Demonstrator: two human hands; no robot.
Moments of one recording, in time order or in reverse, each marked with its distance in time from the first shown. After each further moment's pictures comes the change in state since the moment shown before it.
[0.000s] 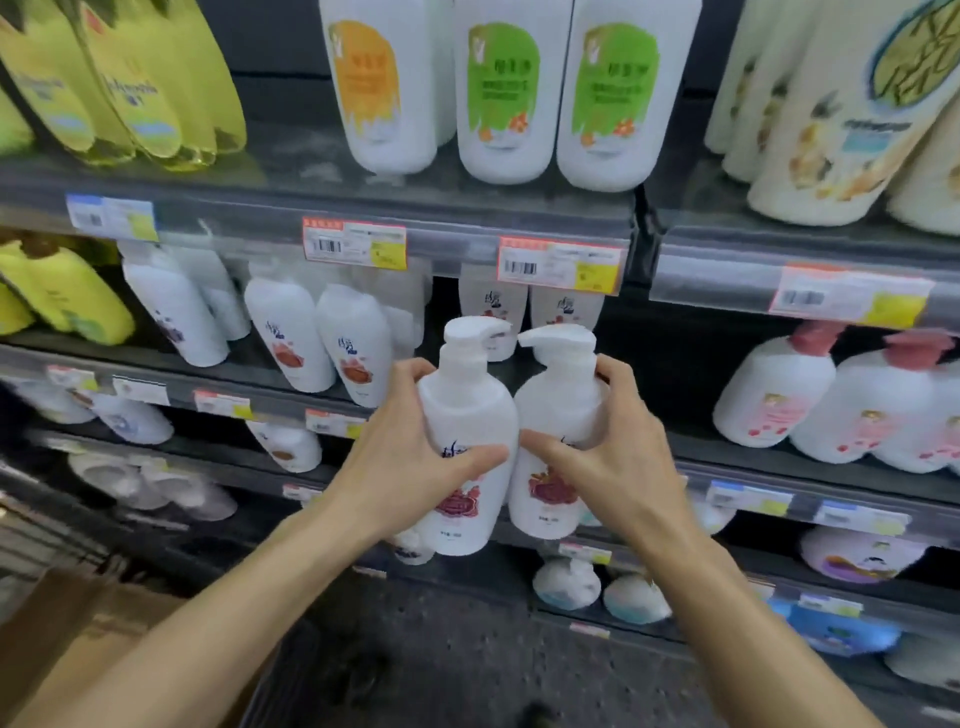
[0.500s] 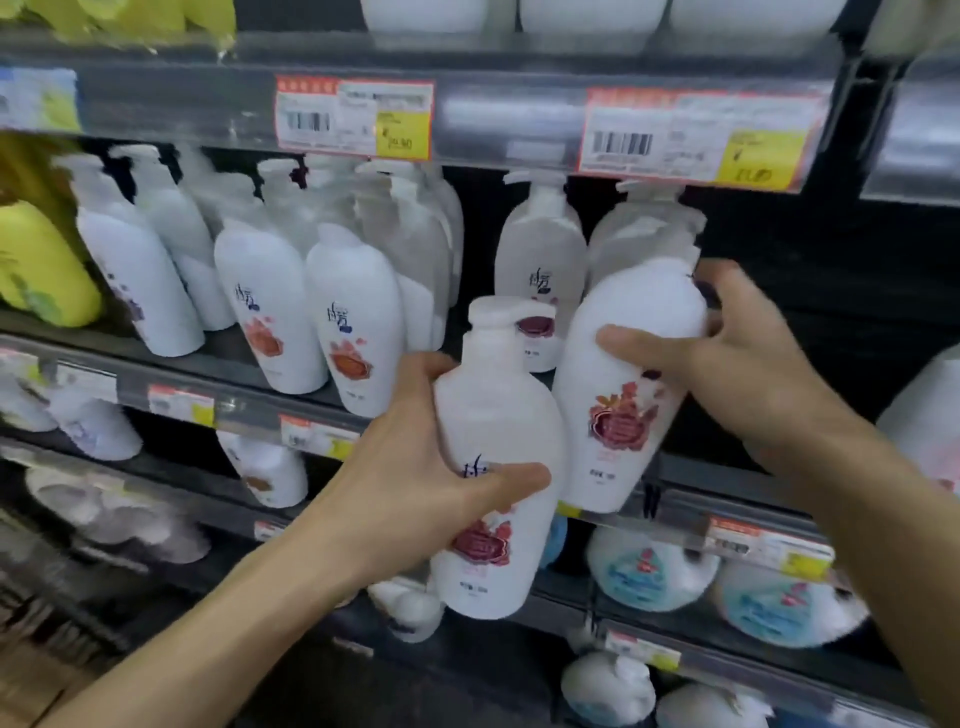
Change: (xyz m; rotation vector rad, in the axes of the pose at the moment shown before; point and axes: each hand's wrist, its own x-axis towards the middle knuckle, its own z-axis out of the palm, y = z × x) left_hand 0.039 -0.075 0.040 -0.155 0.046 0.049; right_hand 0.107 0.045 0.018 0.283 0.010 -0.076
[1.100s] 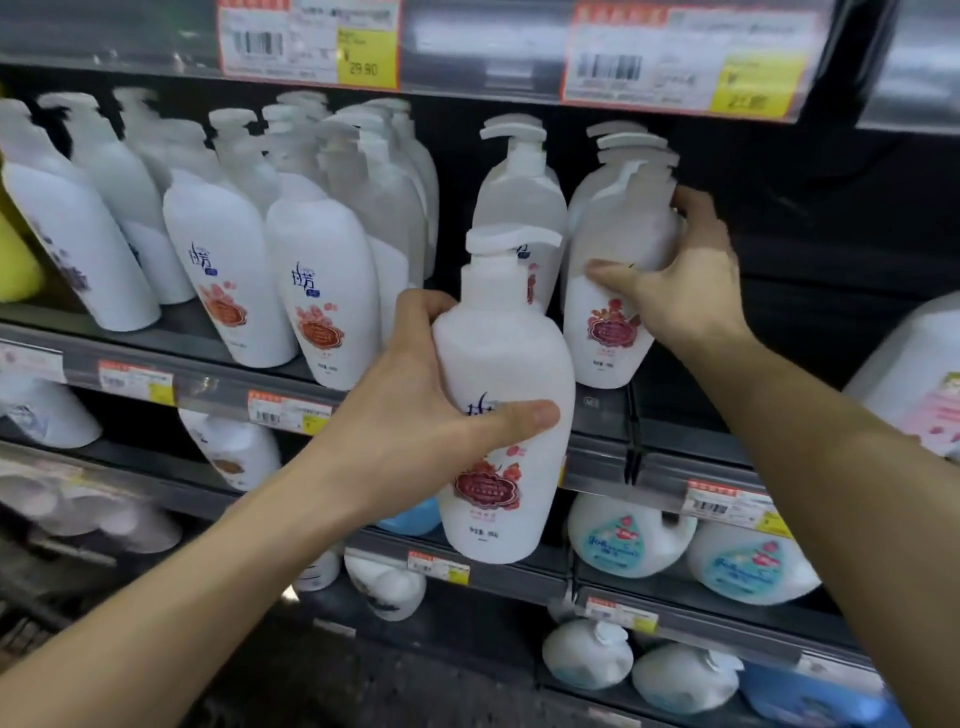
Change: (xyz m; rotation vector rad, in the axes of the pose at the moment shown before) left_hand 0.016 0.003 0.010 -0.094 -0.059 0.069; right_hand 0.061 0.038 0.006 -0.299 0.285 -0.147
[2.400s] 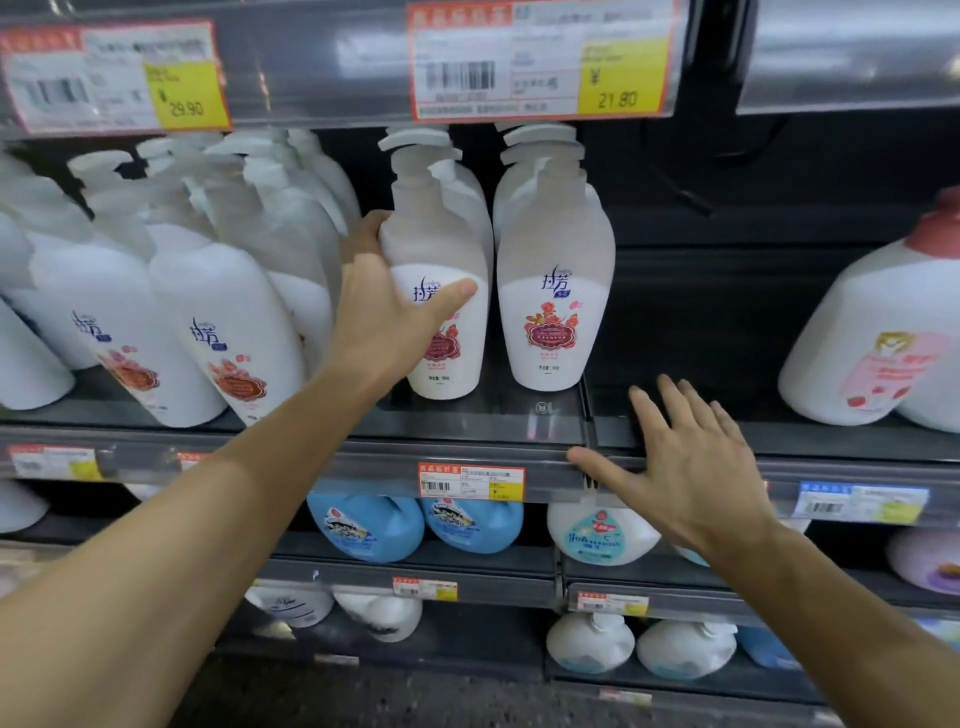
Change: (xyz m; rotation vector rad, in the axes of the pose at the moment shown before) left_hand 0.135 -0.019 0.022 0.091 0.309 0.136; right_hand -0.108 0.083 -0.028 -0.987 -0.385 0.074
